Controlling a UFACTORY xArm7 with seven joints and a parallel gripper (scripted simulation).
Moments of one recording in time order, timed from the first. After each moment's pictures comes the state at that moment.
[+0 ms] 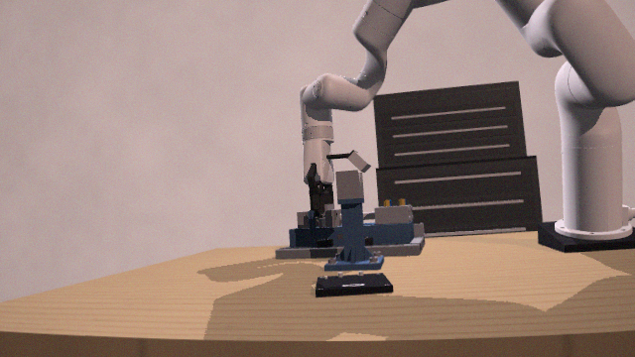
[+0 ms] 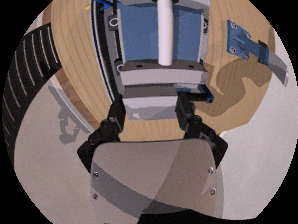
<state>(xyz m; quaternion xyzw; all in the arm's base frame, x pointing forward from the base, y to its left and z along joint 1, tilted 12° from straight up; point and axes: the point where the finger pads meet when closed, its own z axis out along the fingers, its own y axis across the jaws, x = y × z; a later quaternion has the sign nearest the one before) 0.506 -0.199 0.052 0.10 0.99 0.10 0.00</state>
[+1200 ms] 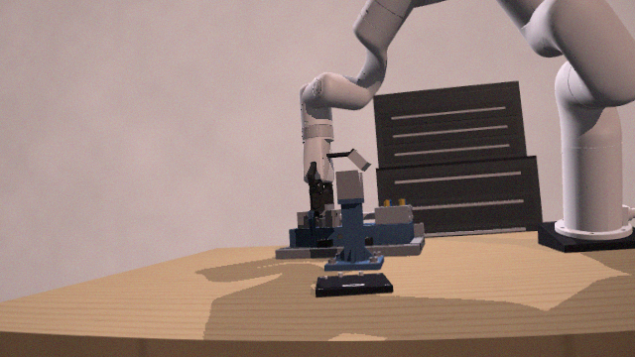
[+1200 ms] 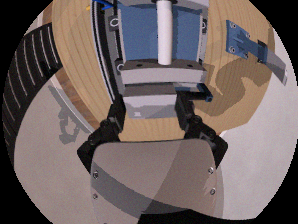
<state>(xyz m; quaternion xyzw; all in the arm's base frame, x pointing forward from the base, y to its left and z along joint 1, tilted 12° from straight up) 0.505 -0.199 0.055 0.10 0.99 0.10 0.00</state>
